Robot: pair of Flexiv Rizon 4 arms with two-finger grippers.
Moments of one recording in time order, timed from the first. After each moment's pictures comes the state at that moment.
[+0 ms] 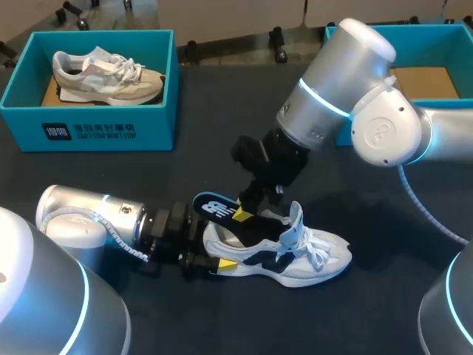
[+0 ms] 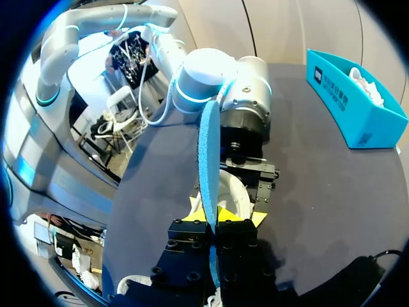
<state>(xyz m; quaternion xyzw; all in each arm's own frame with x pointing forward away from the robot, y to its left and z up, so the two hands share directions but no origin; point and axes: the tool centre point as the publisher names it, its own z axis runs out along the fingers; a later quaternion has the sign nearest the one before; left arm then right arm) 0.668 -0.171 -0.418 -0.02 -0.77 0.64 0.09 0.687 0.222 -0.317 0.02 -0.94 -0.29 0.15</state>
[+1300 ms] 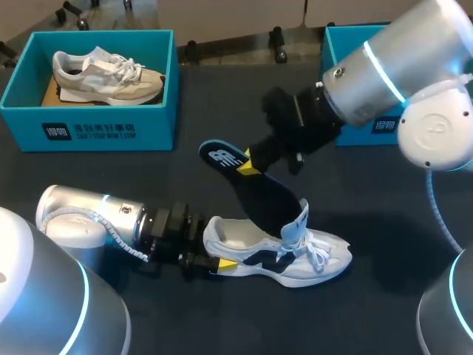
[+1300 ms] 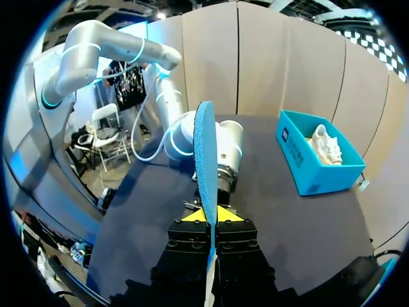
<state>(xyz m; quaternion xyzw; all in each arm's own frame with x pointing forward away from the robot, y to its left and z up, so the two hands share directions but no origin) 0.668 -0.171 -0.418 -0.02 -0.77 0.64 0.09 0.711 0.214 -0.207 0.02 -0.91 -0.42 0.02</state>
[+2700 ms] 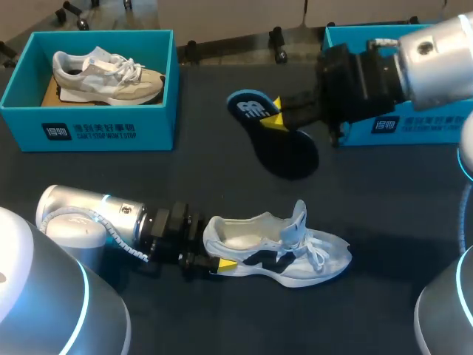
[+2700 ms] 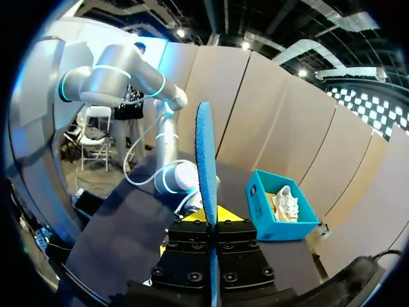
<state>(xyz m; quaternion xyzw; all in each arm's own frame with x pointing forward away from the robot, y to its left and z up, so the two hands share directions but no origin) 0.668 -0.171 -0.418 -0.02 -0.77 0.64 0.09 0.700 0.180 -0.082 0.09 -0.84 -0.52 -0.12</state>
